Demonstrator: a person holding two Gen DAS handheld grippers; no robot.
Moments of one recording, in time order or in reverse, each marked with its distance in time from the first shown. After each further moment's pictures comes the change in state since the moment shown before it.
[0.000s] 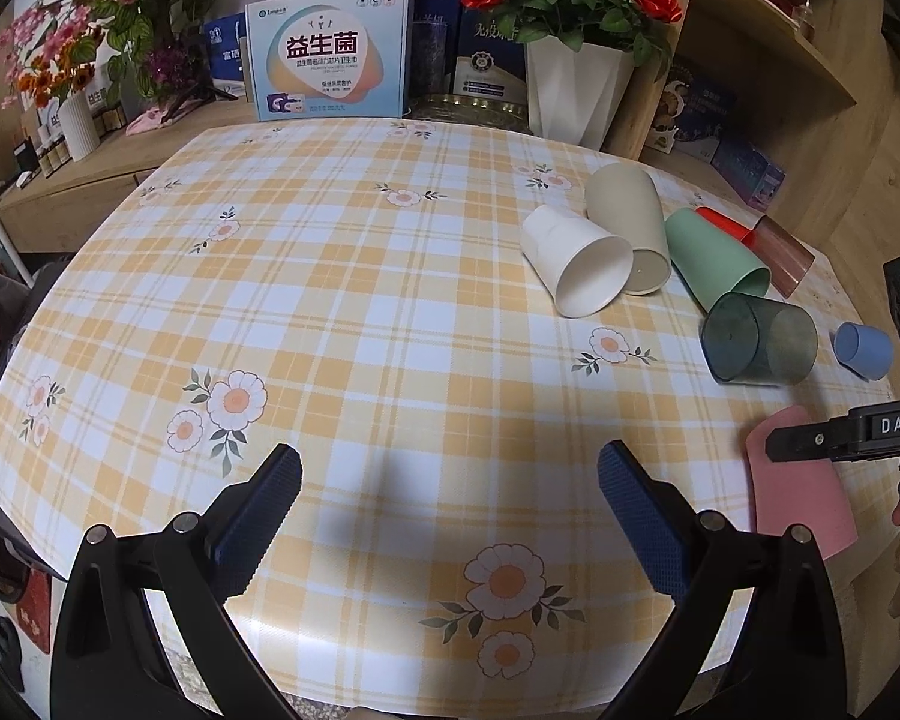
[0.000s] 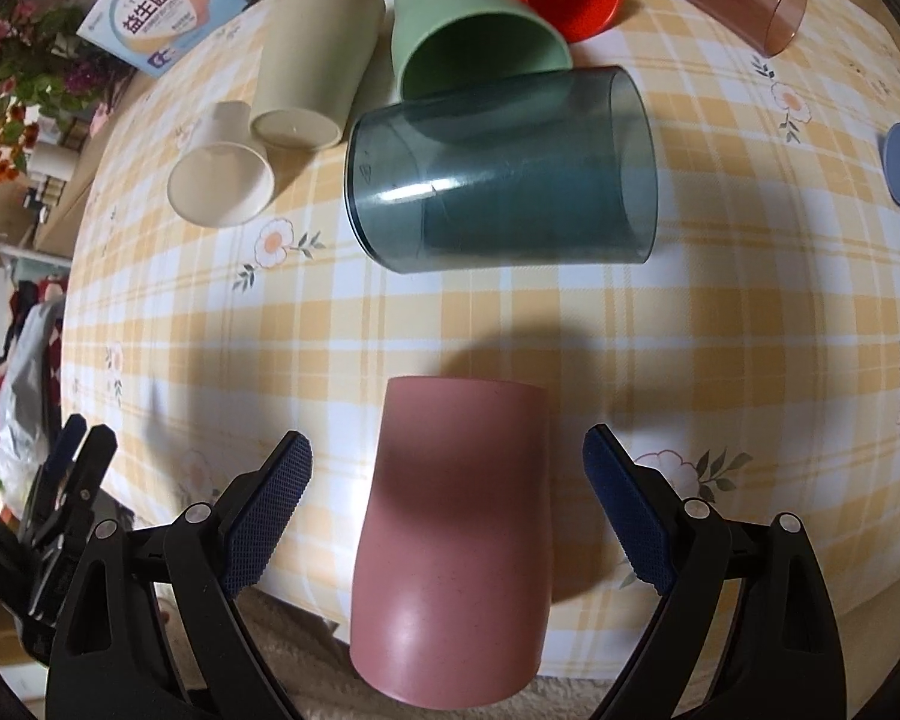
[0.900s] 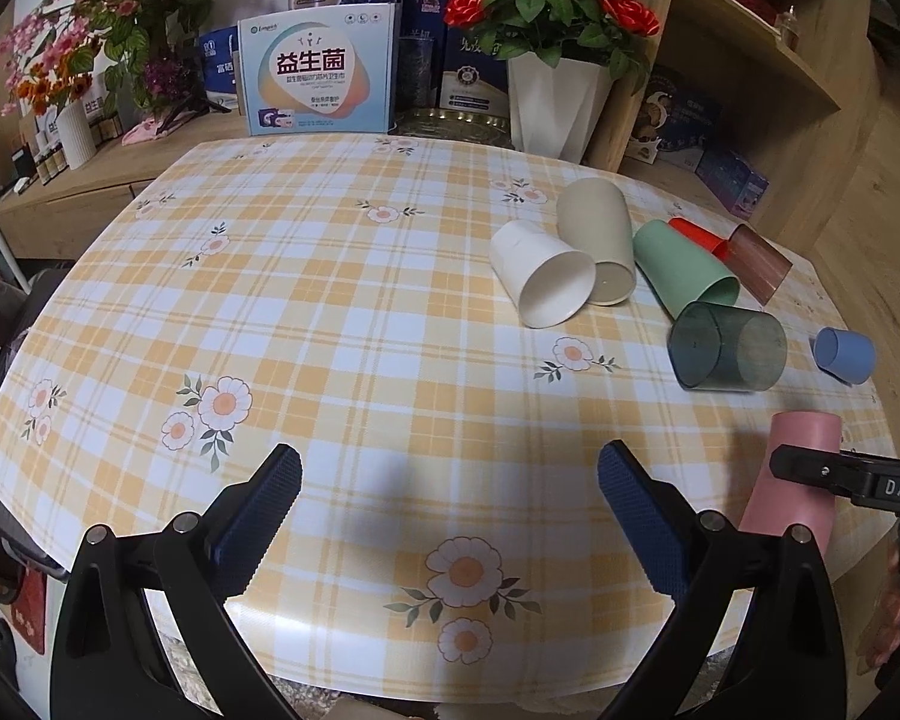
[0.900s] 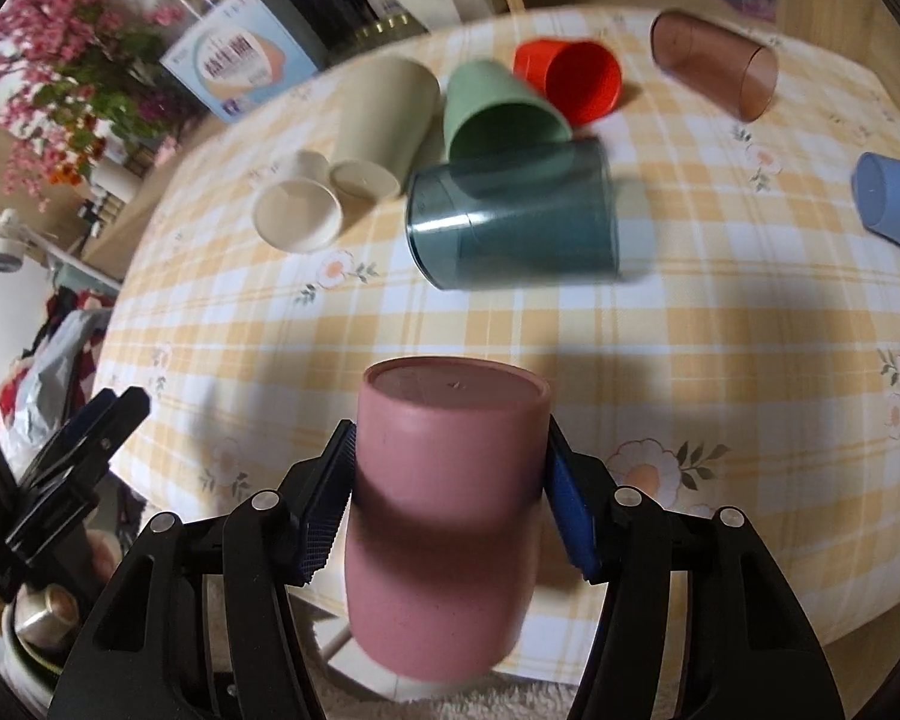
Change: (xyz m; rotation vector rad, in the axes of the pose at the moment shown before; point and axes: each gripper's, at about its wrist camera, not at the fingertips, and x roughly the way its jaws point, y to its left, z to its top) left arm -0.019 -0.017 0.000 0.003 -0.029 -0.021; right arm -0.042 -0.007 -0.045 -0.087 -0.261 0.088
